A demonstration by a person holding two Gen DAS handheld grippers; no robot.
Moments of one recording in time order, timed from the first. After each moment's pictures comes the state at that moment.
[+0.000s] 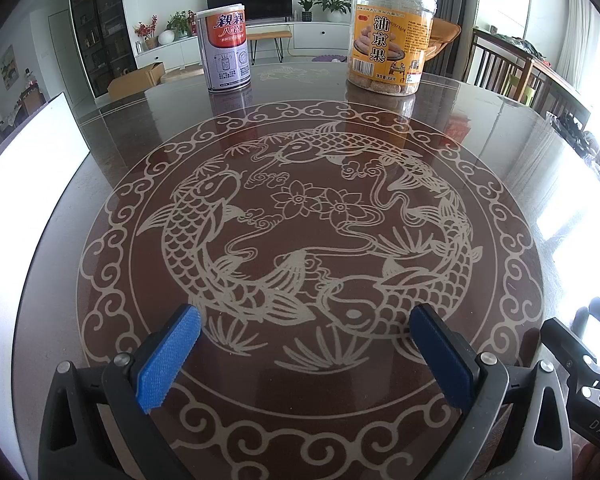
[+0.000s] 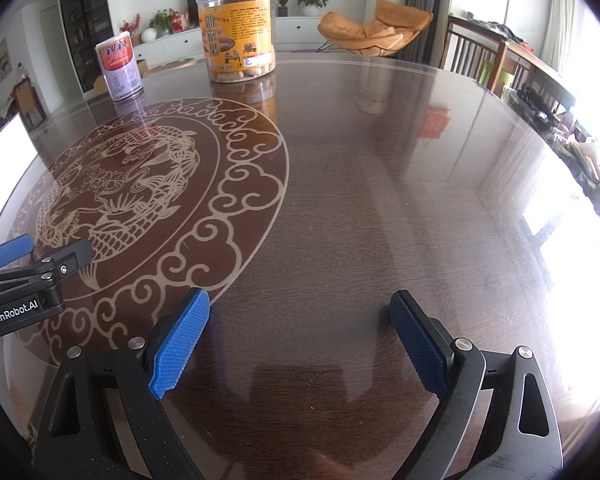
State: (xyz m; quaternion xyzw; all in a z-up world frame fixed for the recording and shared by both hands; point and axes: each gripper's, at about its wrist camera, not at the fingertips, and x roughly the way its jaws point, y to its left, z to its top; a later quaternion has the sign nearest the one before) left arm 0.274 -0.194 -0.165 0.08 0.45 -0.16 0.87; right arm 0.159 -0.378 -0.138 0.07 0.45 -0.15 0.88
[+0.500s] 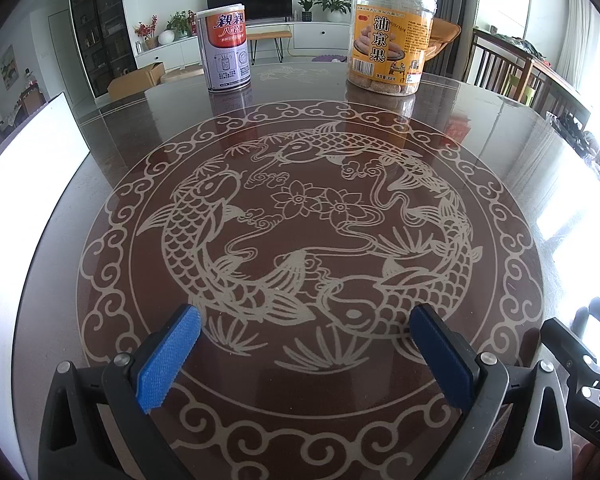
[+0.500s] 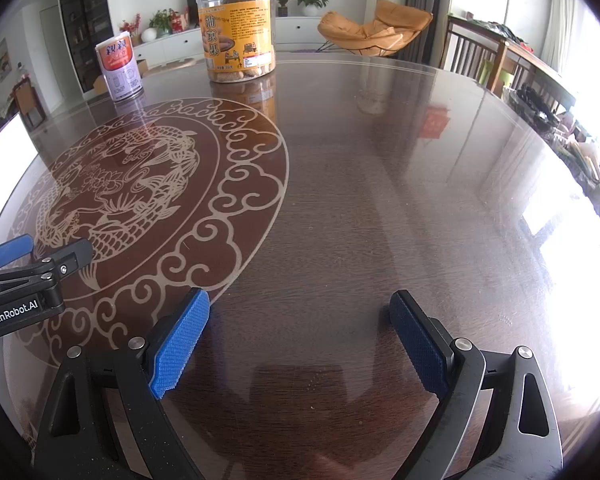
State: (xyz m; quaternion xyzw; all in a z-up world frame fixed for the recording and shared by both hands) left arm 0.275 -0.194 -0.165 0.08 0.45 -0.16 0.87; right arm 0.159 -0.377 -0.137 0.07 0.45 -0.15 0.88
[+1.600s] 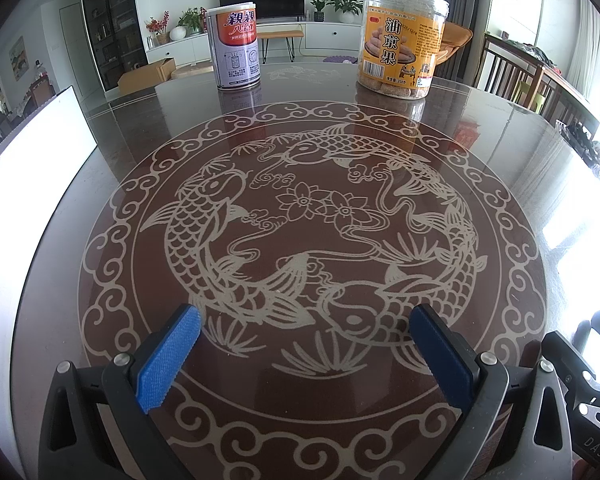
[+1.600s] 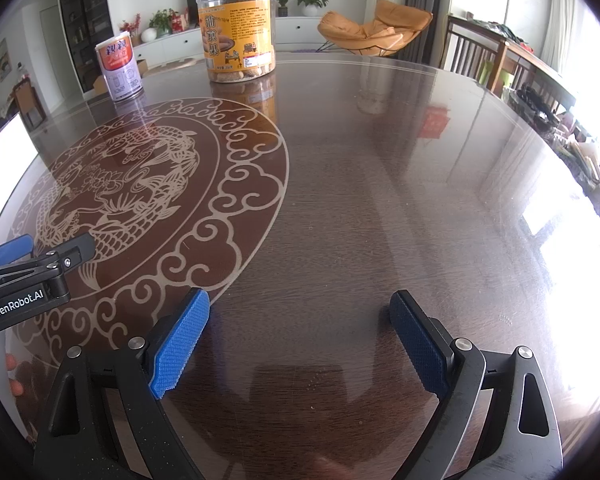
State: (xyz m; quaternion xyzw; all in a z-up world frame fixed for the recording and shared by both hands) left arm 0.276 -0.195 -0.166 0.07 0.46 -0.14 0.88; right arm 0.159 -0.377 -0.138 0.07 0.45 -0.15 0.88
